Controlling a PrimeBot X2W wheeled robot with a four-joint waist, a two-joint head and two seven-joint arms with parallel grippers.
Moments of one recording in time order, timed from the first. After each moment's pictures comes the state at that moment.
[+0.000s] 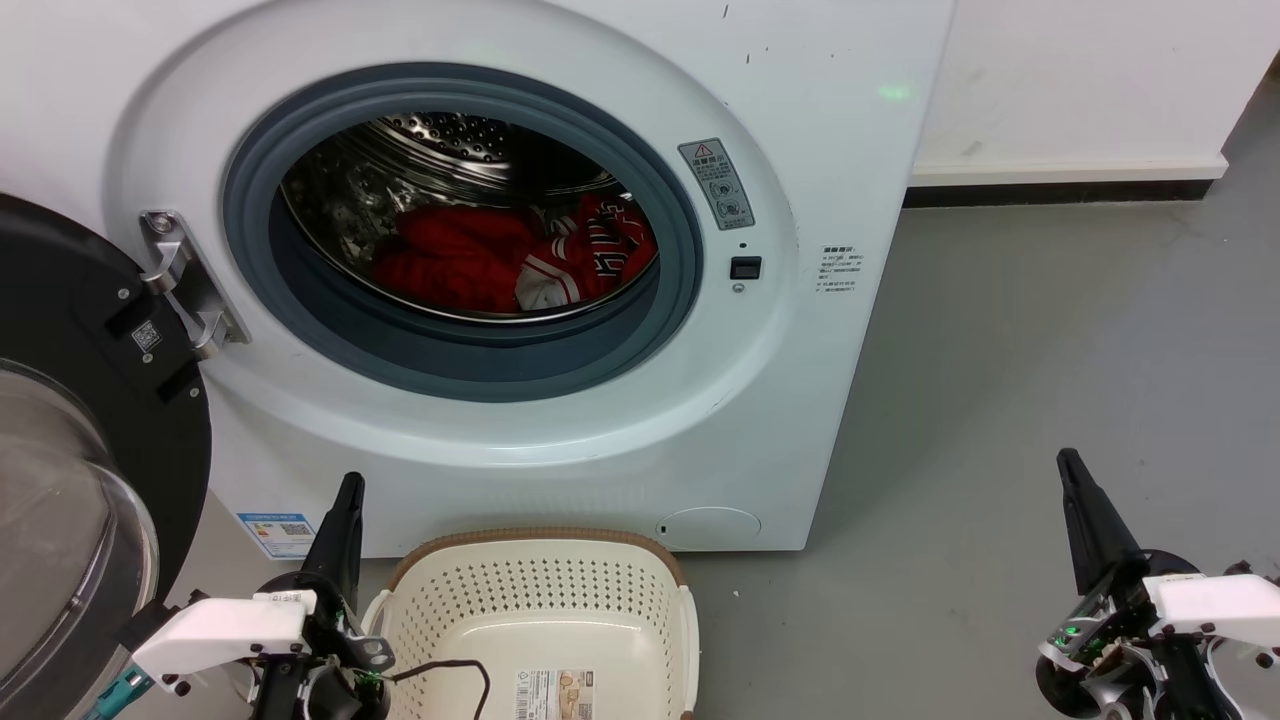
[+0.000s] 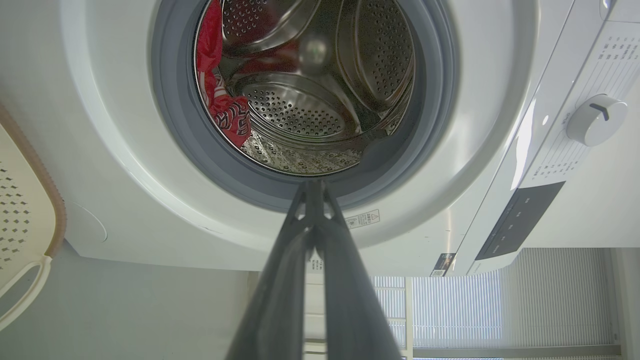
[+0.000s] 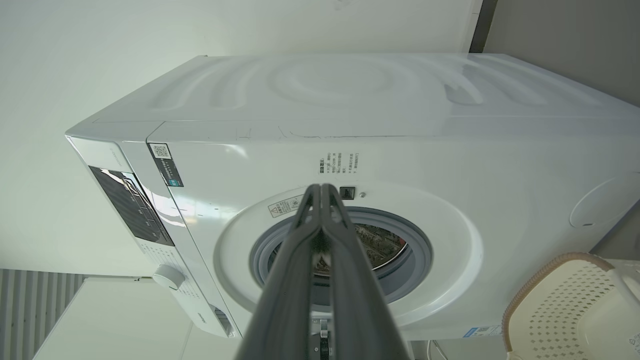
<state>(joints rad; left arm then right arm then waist) -0.11 0.05 0.11 0.25 -1.61 -0.13 0.11 -0.10 -0.05 -0.11 0.25 1.62 0.13 0.11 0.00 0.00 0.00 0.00</state>
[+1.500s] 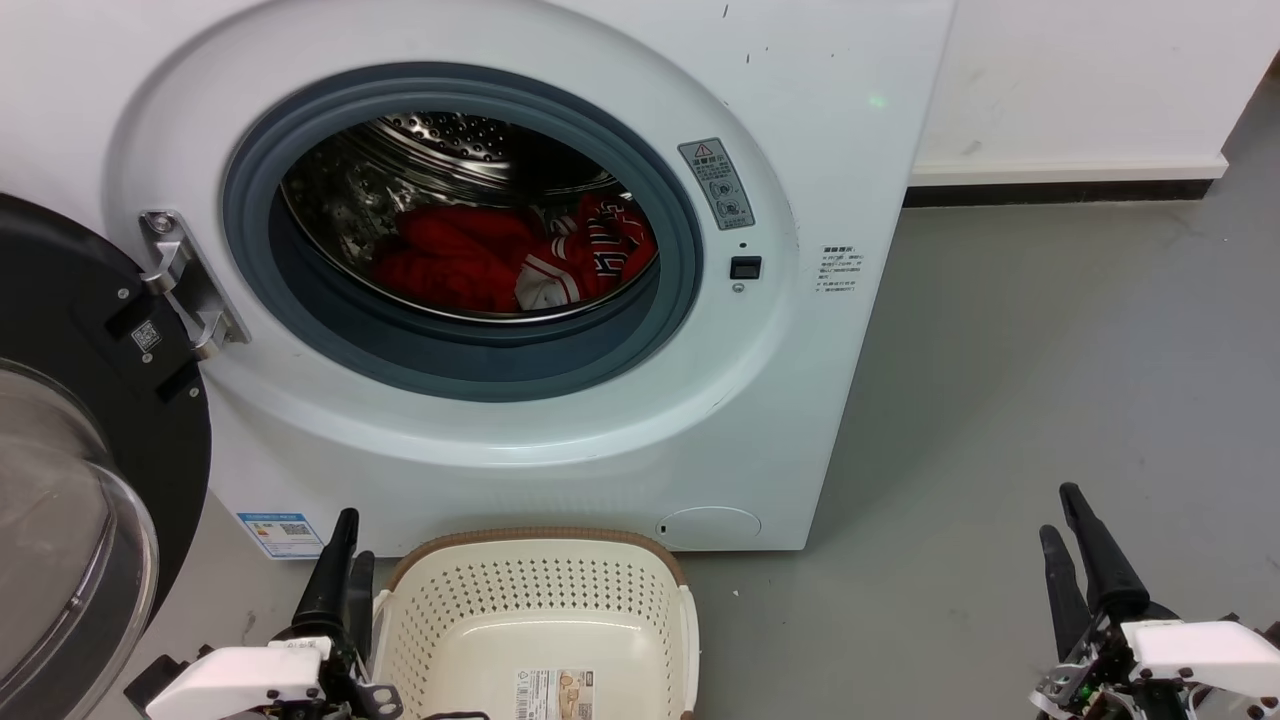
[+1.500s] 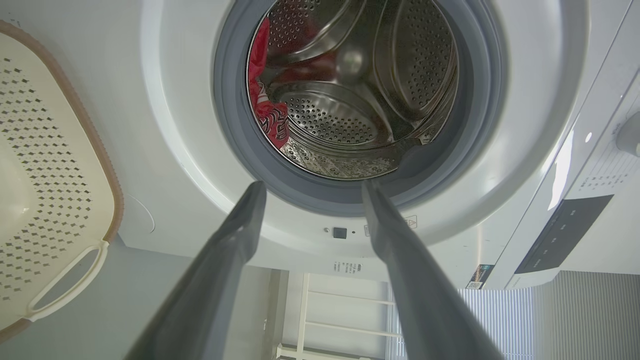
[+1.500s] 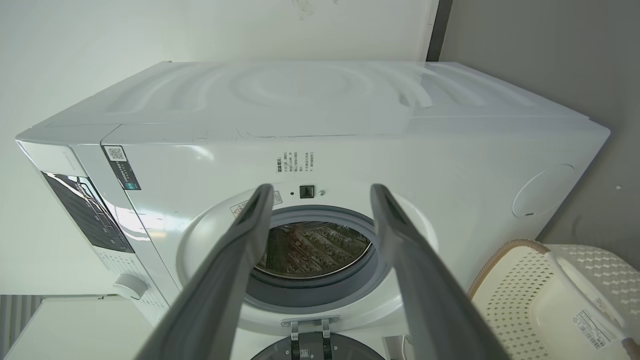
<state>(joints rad) -0.04 0.05 0.09 0.28 -1.60 -0.13 0.06 -0.04 -0.05 -0.09 0.27 1.59 0.13 0.06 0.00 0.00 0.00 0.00</state>
